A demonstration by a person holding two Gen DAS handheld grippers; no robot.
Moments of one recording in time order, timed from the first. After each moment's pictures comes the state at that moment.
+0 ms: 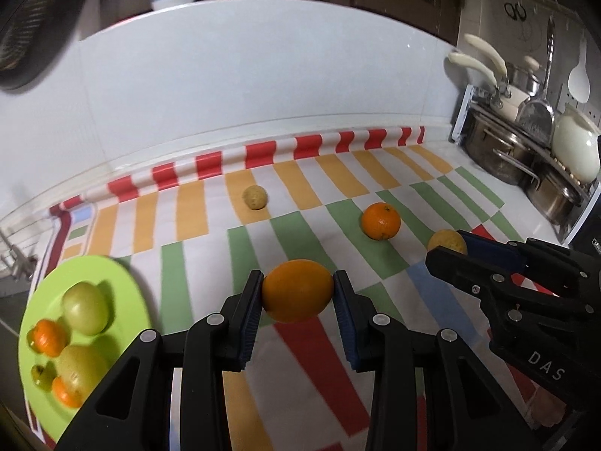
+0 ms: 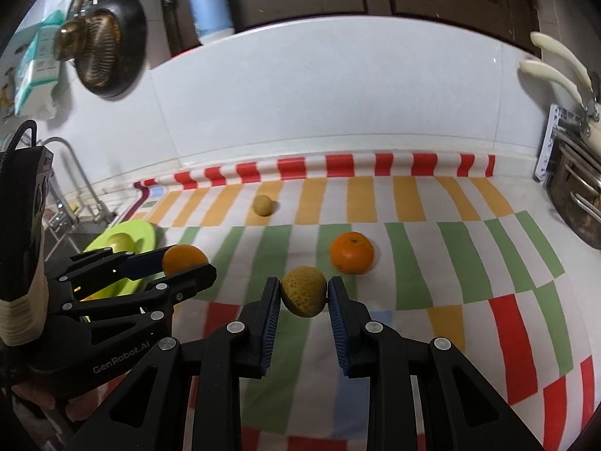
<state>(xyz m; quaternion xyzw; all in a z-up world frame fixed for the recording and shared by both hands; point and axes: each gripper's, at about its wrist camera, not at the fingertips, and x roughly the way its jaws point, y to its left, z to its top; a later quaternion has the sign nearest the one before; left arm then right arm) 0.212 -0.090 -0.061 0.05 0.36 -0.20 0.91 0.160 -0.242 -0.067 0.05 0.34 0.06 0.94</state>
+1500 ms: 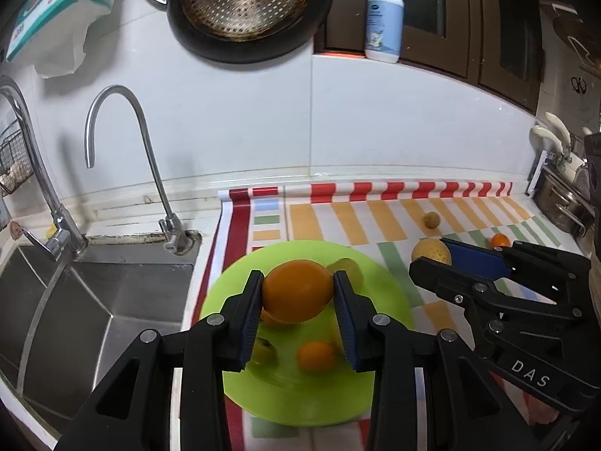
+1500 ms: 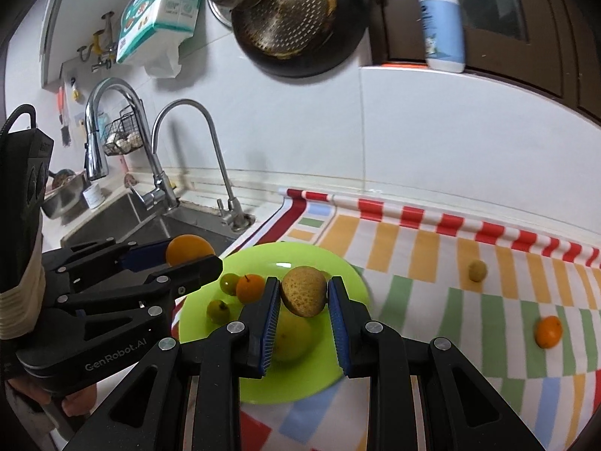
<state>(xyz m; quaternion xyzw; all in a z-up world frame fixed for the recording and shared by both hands) 0.180 0.134 -0.027 0.02 0.32 -0.06 0.95 0.179 -0.020 -0.030 -0.02 0.30 0.22 0.93</state>
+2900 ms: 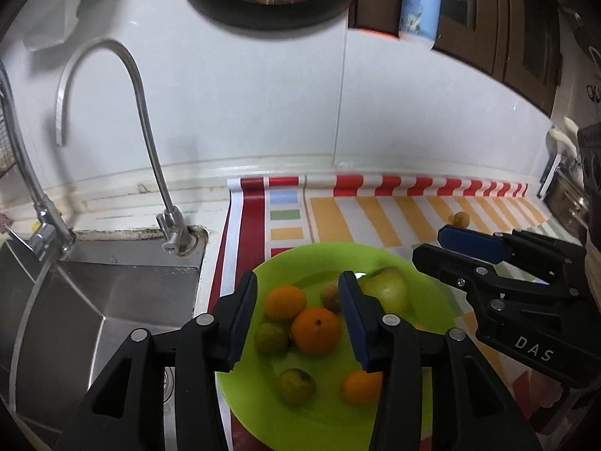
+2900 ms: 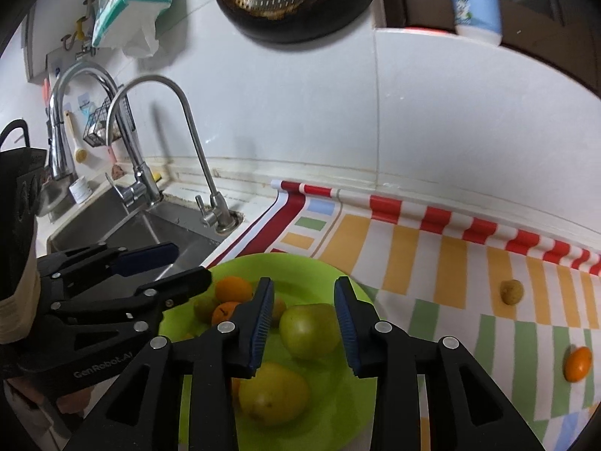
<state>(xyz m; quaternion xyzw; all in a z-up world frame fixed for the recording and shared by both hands) 0.225 0.163 -0.045 0.00 0.34 -0.07 0.94 0.239 0.008 -0.054 -0.02 0.33 0.22 0.92</state>
